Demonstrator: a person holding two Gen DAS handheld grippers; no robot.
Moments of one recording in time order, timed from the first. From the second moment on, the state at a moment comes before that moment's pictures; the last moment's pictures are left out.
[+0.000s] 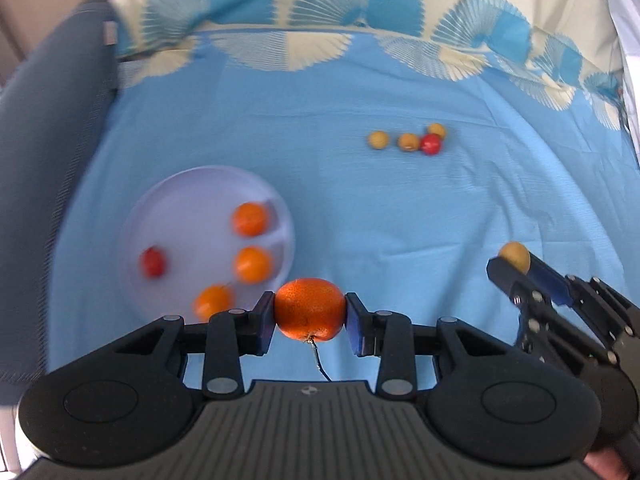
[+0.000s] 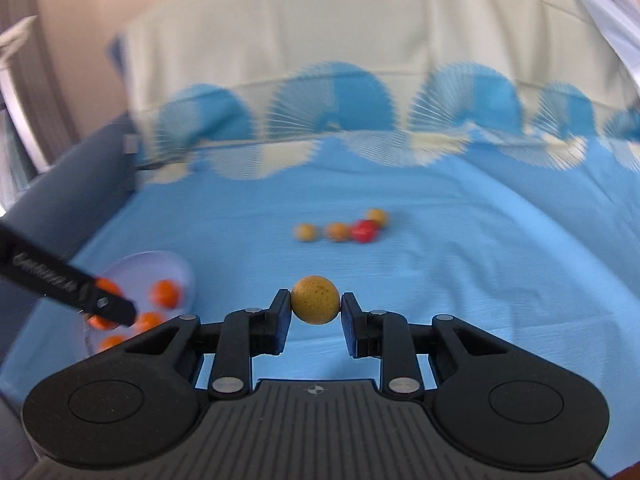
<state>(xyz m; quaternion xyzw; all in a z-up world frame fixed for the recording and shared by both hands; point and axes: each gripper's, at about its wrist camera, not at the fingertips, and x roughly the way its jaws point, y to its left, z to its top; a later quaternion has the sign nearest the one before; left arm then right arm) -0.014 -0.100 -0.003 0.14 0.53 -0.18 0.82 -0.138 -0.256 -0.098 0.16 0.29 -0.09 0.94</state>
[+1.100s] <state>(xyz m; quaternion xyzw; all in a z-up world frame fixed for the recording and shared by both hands) -0.133 0.078 0.046 0.08 0.47 -0.15 0.86 -0.244 -0.070 -0.008 0.03 0.27 0.05 0.96</state>
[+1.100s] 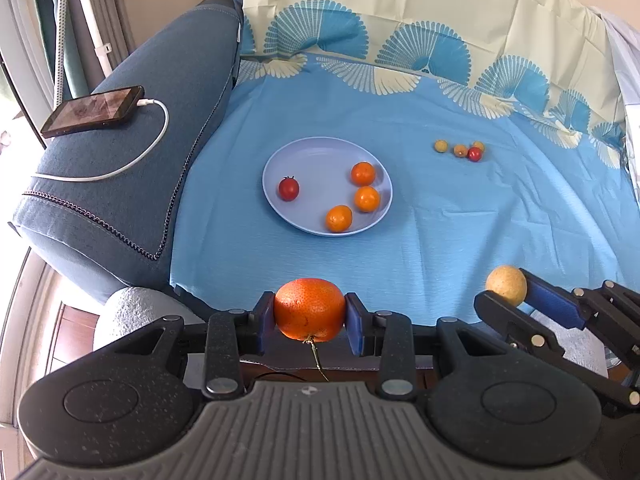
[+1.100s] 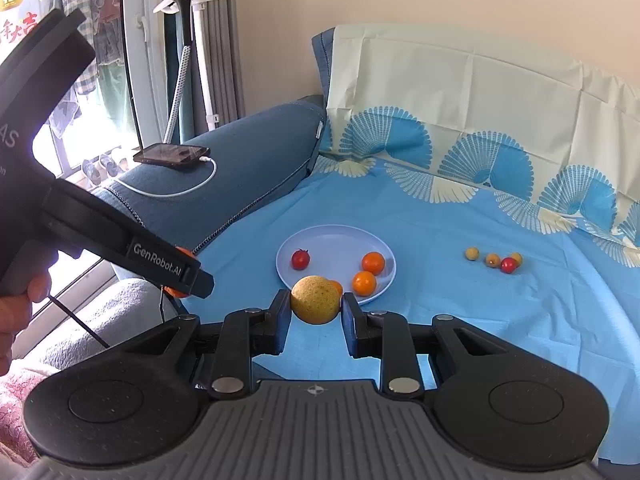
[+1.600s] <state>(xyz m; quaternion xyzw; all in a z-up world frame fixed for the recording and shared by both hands) -0.112 0.073 0.030 0.08 0.49 -0.15 0.85 -0.227 -0.066 -0.020 0.03 0.30 0.05 0.95</state>
